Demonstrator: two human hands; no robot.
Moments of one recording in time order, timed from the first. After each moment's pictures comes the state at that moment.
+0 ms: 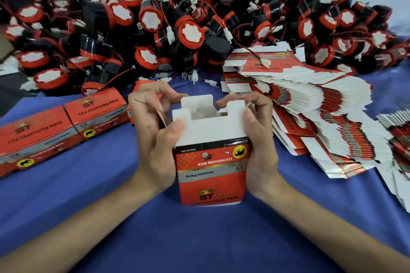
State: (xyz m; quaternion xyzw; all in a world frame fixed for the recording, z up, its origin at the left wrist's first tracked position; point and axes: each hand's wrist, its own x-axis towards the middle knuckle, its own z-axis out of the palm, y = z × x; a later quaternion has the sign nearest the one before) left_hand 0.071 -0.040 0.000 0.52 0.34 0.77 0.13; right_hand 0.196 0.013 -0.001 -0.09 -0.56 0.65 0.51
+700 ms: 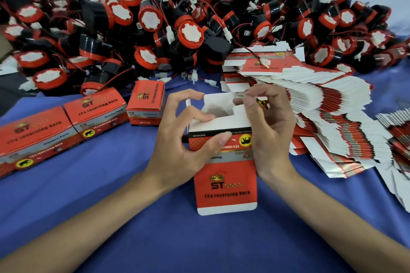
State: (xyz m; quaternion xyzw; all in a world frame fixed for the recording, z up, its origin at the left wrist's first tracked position) left_hand 0.074 -0.040 -0.012 0.60 0.55 0.58 0.05; right_hand 0.201 0.033 0.010 -0.20 -0.63 0.47 0.59
